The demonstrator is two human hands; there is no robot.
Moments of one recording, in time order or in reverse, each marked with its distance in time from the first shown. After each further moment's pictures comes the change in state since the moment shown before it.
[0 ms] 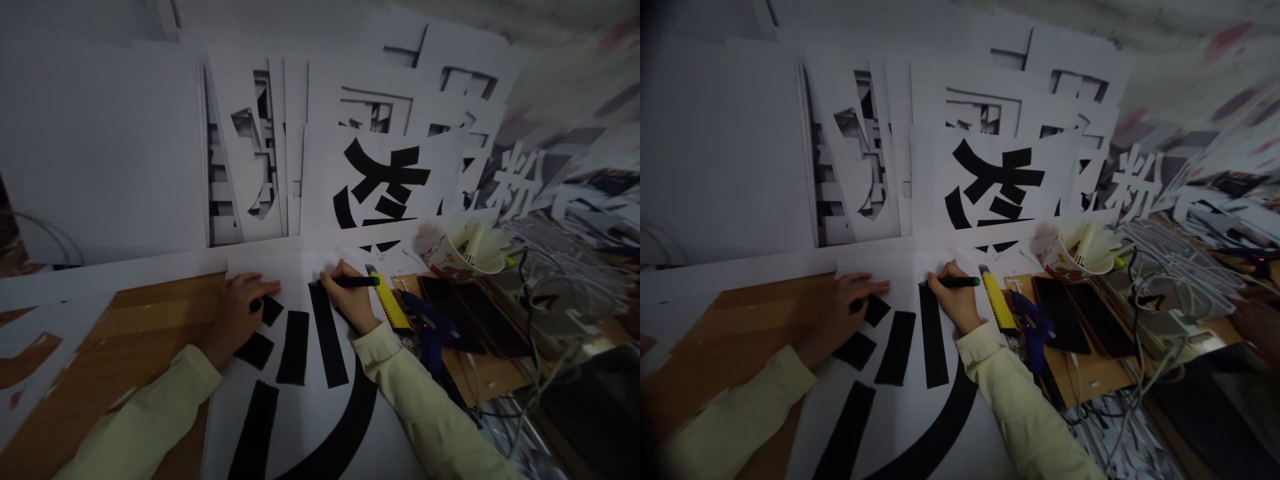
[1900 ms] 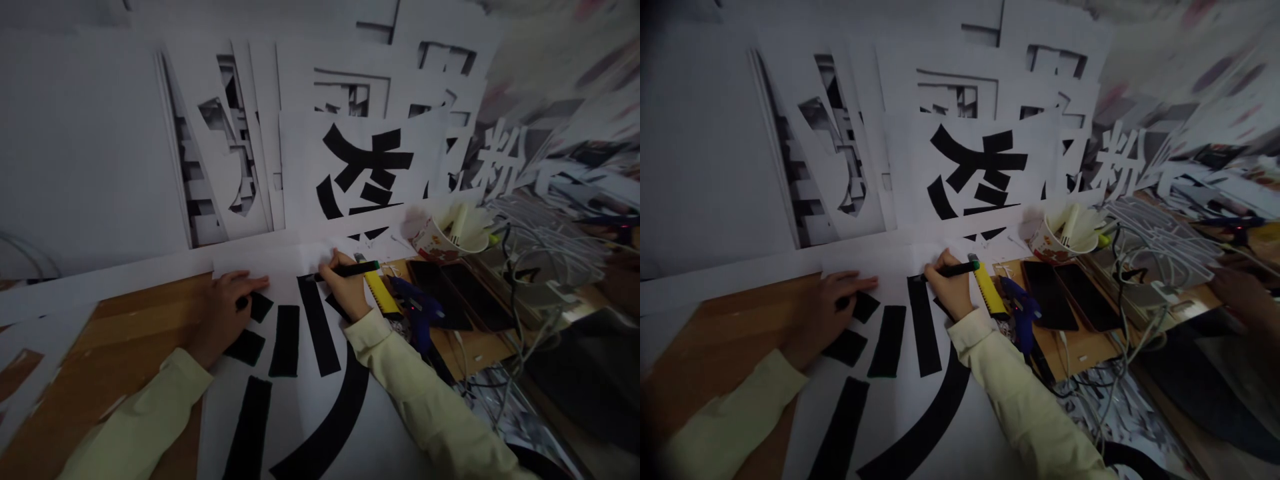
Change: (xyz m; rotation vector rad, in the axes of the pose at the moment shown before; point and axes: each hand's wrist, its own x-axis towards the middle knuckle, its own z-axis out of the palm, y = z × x) left_hand 0.003 0.016 -0.014 0.042 -0.098 -0.055; right_hand 0.000 0.003 -0.005 0.106 0.103 0.008
